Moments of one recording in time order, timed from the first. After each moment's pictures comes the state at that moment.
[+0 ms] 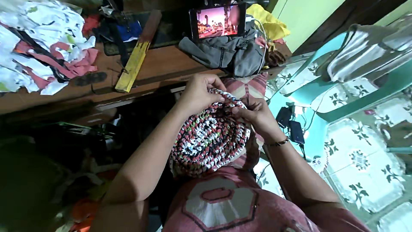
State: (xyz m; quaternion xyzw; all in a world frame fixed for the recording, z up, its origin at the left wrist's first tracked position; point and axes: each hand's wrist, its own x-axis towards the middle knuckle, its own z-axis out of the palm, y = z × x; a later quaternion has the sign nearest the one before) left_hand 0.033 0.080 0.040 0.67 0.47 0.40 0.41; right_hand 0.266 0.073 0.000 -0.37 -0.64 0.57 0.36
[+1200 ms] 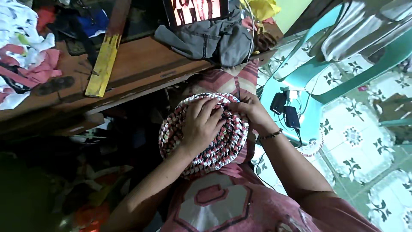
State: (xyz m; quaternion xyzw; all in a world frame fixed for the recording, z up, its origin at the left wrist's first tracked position) left_hand 0.082 0.016 -0.051 0.79 0.47 0.38 0.00; right_hand 0.291 0.069 -0.030 -0.44 -0.55 0.63 0.33
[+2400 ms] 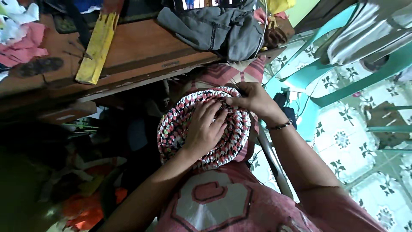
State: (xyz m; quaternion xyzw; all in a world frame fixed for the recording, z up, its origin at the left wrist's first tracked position) left_hand 0.089 0.001 -0.070 0.78 0.48 0.39 0.06; right_hand 0.282 0.113 -0.010 -0.45 -0.69 0.52 0.23
